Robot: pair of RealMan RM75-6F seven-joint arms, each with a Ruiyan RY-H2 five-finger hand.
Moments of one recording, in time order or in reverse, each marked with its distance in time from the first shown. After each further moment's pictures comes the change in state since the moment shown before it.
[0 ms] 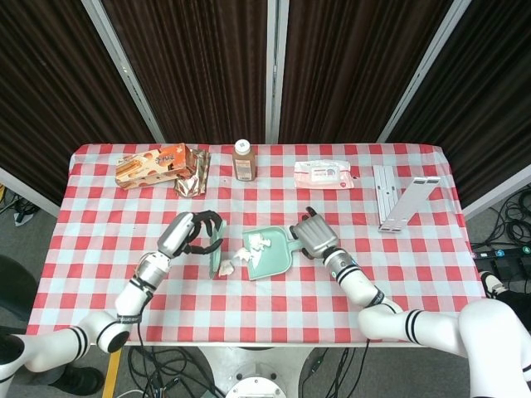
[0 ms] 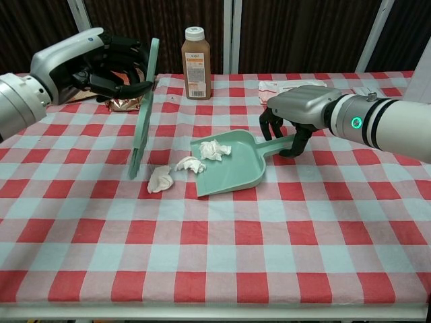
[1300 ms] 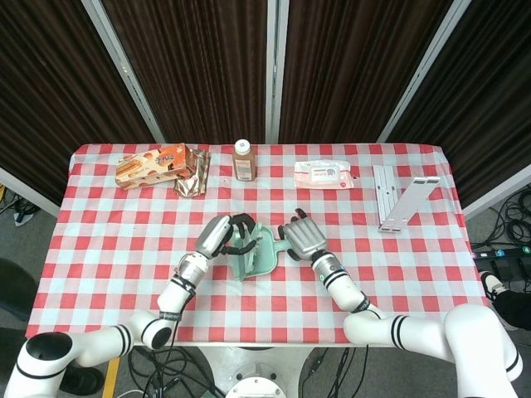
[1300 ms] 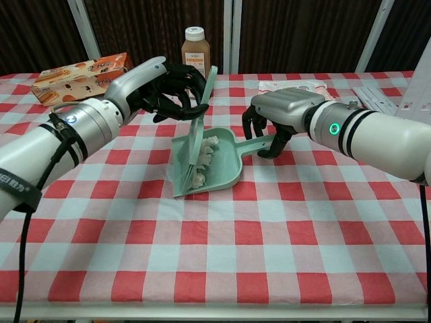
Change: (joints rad) left arm -0.092 -0.249 -0.135 0.140 -0.086 -0.149 0.115; right arm -0.016 -0.099 0.049 0.028 0.009 0.066 0.045
